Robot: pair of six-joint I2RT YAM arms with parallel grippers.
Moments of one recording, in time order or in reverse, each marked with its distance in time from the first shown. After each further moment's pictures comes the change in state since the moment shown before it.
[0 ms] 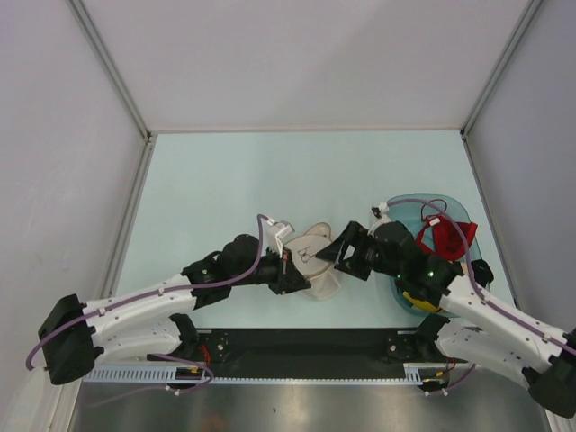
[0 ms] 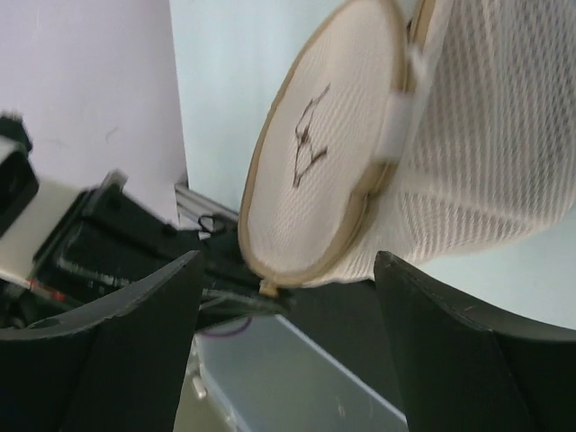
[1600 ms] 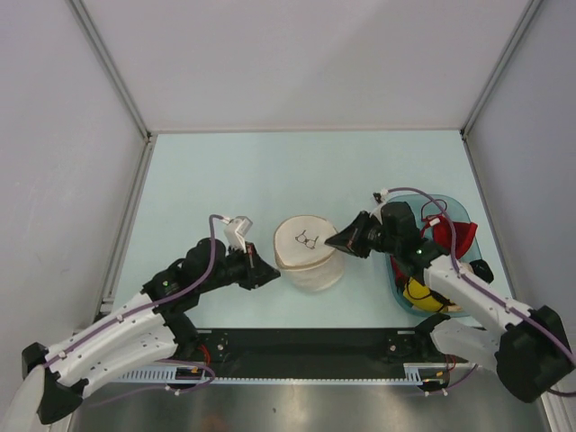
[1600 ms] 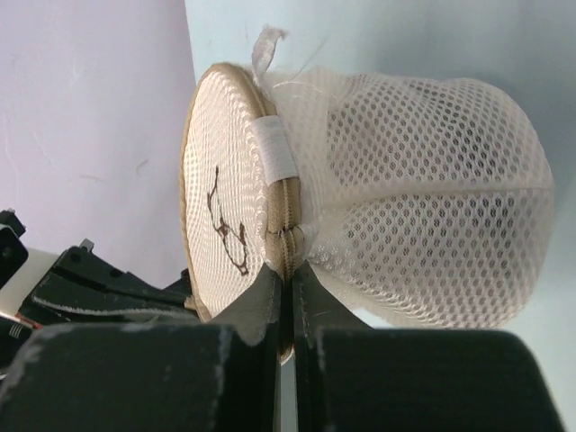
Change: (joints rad) left arm 0.124 -0.322 -0.024 -0.307 -0.155 -0.051; right arm -0.261 0.137 -0.077 0.244 -0.276 -0.033
